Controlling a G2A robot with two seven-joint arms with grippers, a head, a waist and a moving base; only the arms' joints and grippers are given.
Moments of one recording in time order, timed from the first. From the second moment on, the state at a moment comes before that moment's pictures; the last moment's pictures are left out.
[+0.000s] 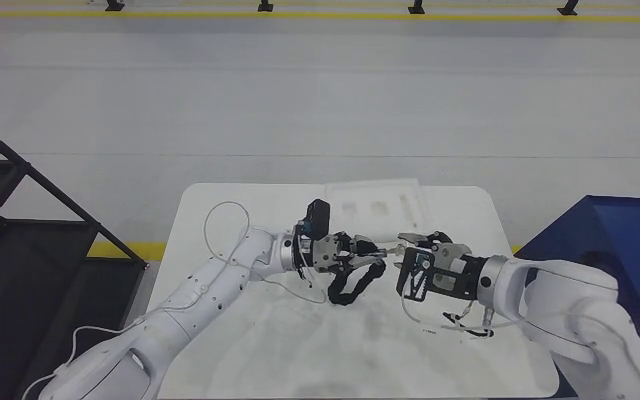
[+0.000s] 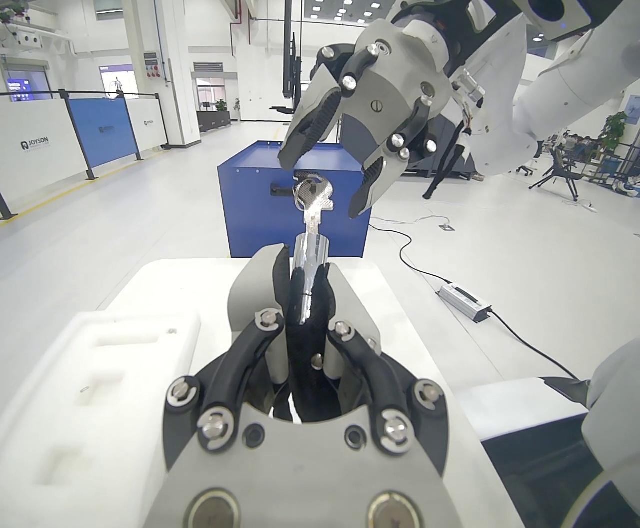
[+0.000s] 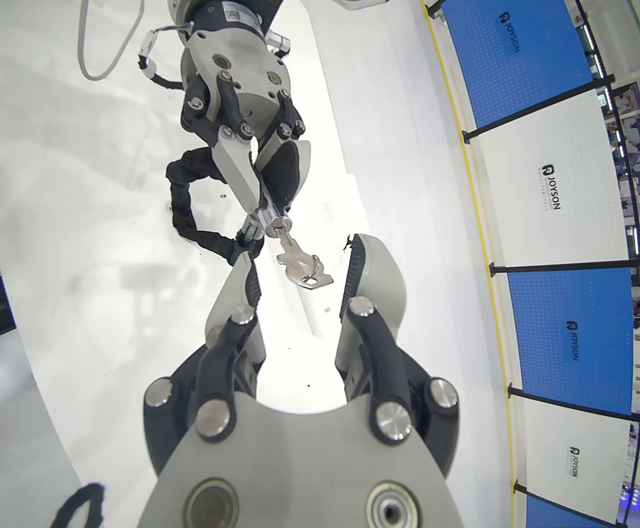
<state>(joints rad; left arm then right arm) 0.74 -1.20 -0.58 -1.10 1.12 -1.01 0.54 -1.28 -0.81 1.33 -2.26 -1.12 -0.74 0.79</state>
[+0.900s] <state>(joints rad) 0.71 -1.22 -0.54 -1.08 1.13 -1.01 0.58 -1.22 -0.82 1.31 -2.13 -0.64 -0.53 0.92</state>
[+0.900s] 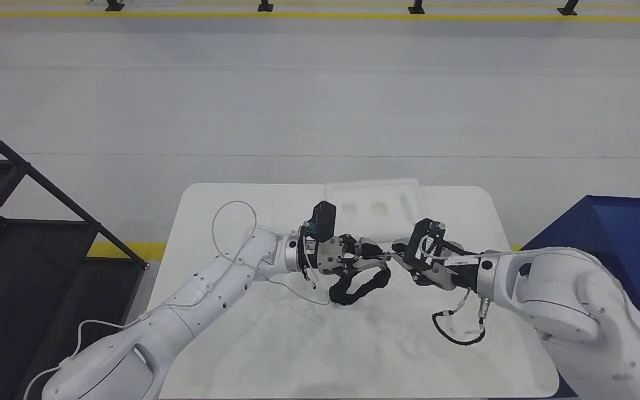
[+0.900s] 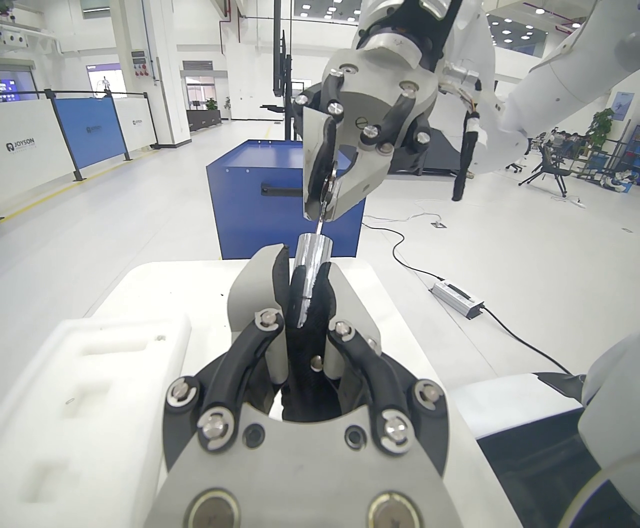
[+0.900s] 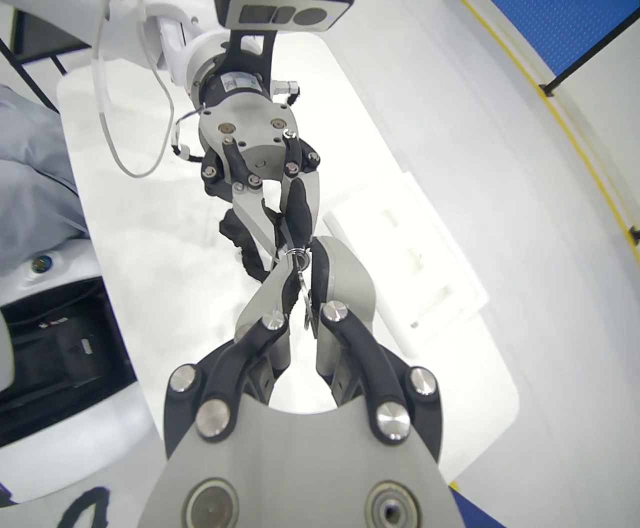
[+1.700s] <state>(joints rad) 0.70 -1.23 -0.55 -1.01 1.26 -0.99 0.54 -1.15 -0.83 1.30 -2.04 -0.37 -0.30 1.02</state>
